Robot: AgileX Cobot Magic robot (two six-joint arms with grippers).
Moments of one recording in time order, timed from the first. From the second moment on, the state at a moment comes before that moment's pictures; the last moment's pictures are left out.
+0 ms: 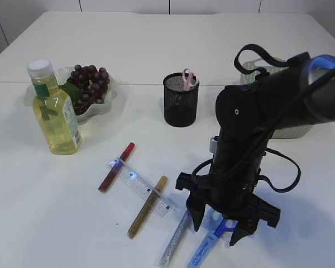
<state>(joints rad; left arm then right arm) -0.56 1.42 -1.85 -0.03 1.27 -0.06 0.58 1.93 -1.14 0.22 0.90 0.88</state>
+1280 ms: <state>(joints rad) -0.56 1.43 -1.85 -0.03 1.27 -0.06 0.58 1.95 -1.14 0.20 0.88 0.87</state>
